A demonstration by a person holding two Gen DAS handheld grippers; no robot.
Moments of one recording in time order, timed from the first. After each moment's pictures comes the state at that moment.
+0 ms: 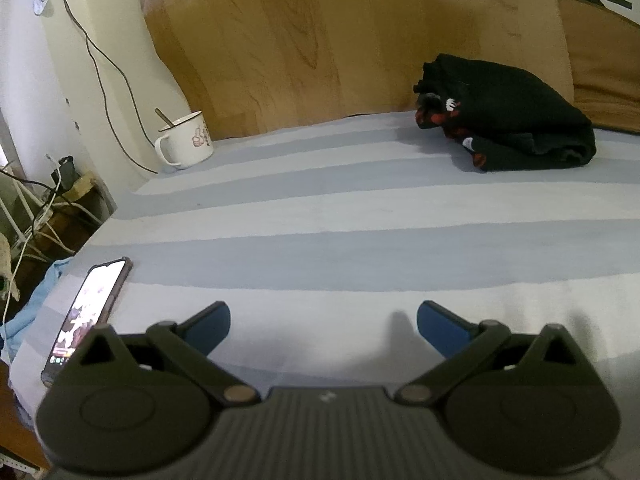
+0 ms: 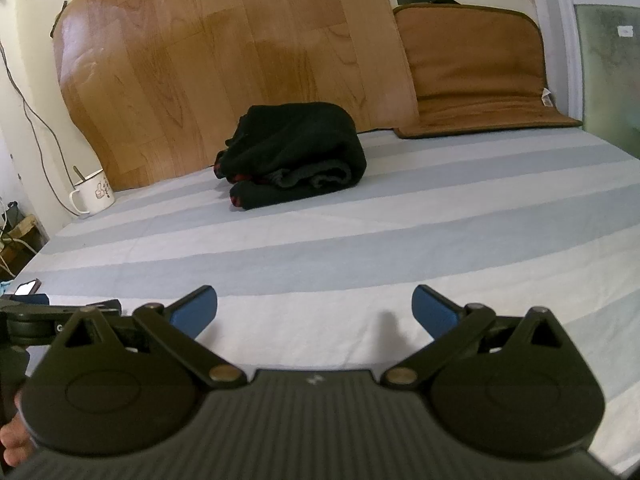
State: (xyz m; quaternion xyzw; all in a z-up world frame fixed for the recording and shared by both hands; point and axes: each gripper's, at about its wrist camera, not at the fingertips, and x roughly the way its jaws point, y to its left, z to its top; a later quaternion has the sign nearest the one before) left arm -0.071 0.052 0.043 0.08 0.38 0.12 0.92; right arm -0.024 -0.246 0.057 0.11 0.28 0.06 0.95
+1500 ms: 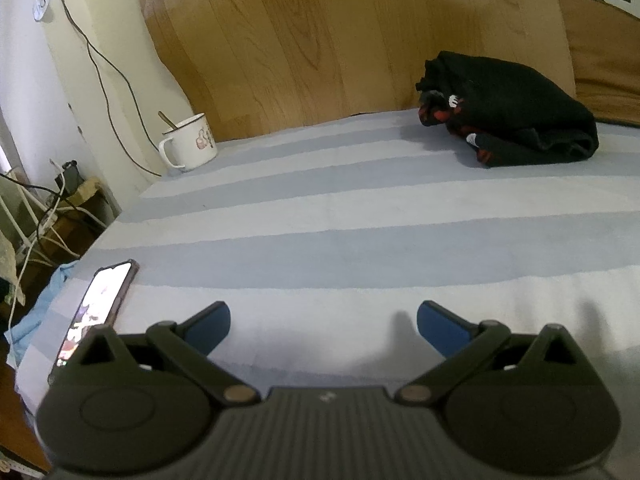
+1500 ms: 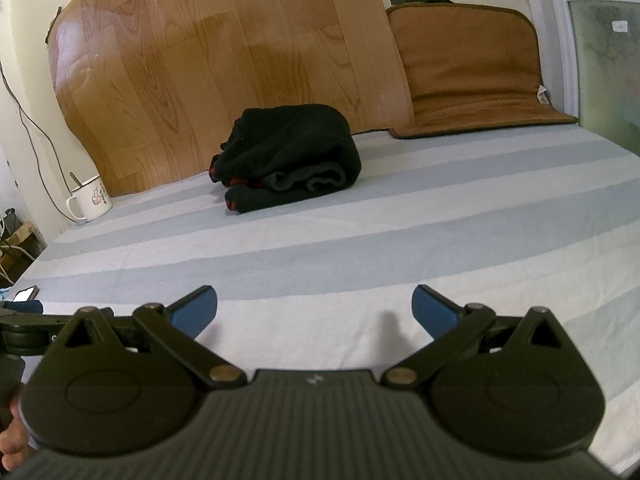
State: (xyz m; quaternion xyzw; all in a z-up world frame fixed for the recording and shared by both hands) left arm -0.070 0.055 0.042 0.09 0.38 0.11 0.91; right arm -0.023 -0.251 0.055 0.11 0.27 0.05 0.95
